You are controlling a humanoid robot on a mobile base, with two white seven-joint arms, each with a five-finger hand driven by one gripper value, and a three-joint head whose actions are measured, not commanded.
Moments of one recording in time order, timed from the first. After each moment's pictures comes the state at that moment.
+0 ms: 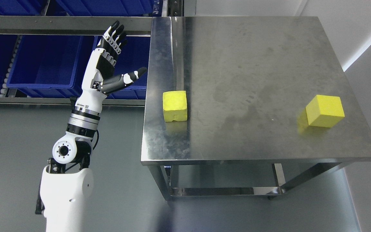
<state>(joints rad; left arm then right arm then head) -0.28 0.00 0.01 -1.65 0.17 -0.14 -0.31 0.00 0.00 -0.09 0.00 0.00 -0.10 -0.03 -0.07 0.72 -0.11</state>
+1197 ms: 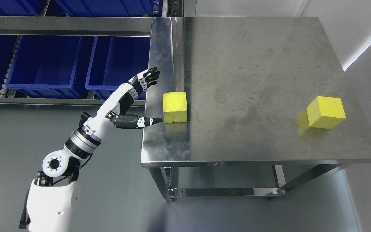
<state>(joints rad) -0.20 0.10 0.01 -1.63 0.13 -0.17 -0.73 0.00 0.00 -0.09 0.00 0.00 -0.10 -0.03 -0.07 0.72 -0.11</state>
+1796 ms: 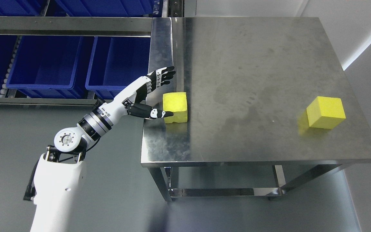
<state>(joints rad) -0.38 0.13 -0.12 -1.51 0.08 -0.03 -0.73 0.00 0.00 -0.09 0.00 0.00 -0.10 -0.03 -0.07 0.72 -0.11</state>
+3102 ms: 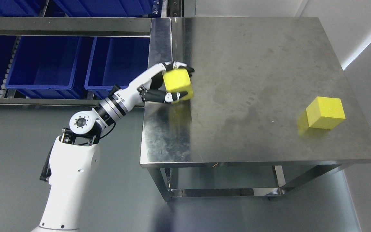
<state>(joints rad) -0.50 0.06 -0.13 -1.41 0.19 -0.08 -0.65 0.00 0.00 -0.09 0.00 0.00 -0.10 -0.03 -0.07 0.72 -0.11</state>
